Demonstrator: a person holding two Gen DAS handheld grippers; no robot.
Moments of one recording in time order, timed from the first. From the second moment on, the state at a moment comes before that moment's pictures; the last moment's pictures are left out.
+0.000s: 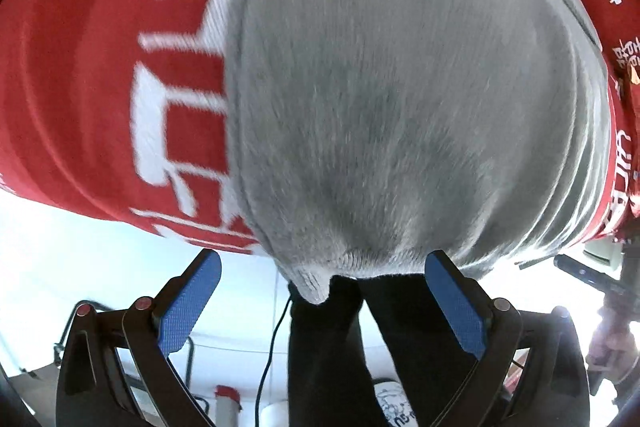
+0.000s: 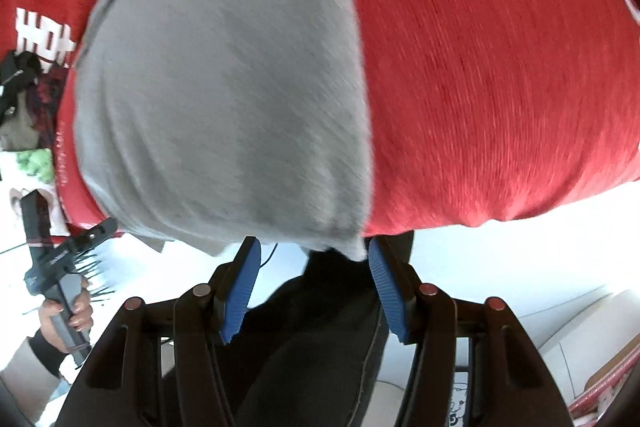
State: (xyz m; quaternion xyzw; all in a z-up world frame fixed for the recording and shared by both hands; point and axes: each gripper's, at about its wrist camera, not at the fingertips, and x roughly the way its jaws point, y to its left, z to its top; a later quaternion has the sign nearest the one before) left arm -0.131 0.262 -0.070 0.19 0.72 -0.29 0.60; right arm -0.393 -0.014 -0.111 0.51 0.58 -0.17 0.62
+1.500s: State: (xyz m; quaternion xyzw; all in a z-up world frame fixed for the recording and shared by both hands) left arm 0.001 0.140 0.049 0.16 0.58 -0.35 0.72; right arm -0.299 -0.197 -0.050 0.61 0.40 -0.21 0.66
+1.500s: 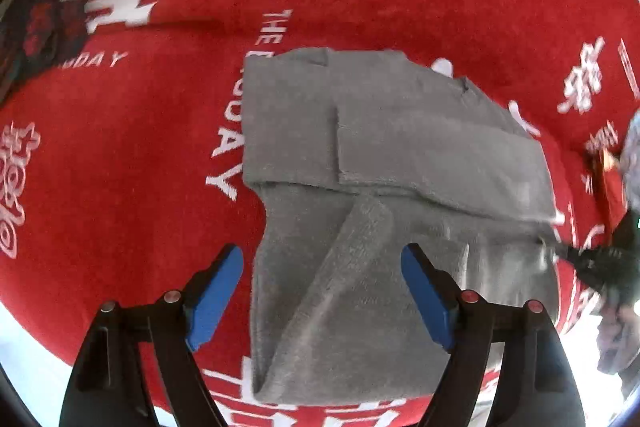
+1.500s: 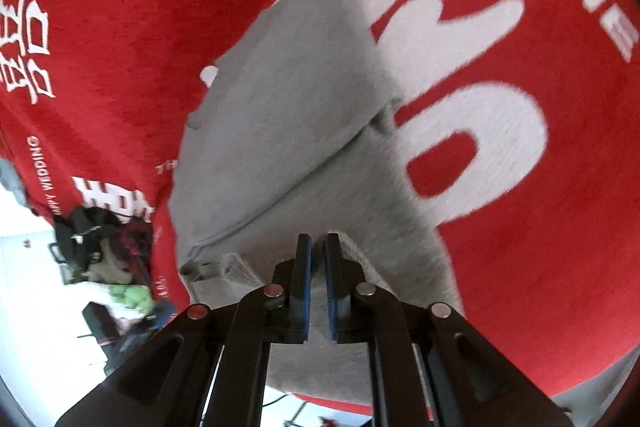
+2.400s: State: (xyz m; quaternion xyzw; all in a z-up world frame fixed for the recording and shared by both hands) left arm -0.010 0.093 0.079 0.18 0.59 -0.42 0.66; right arm -0.228 -0.165 0.038 0.28 0.53 -0.14 0.79
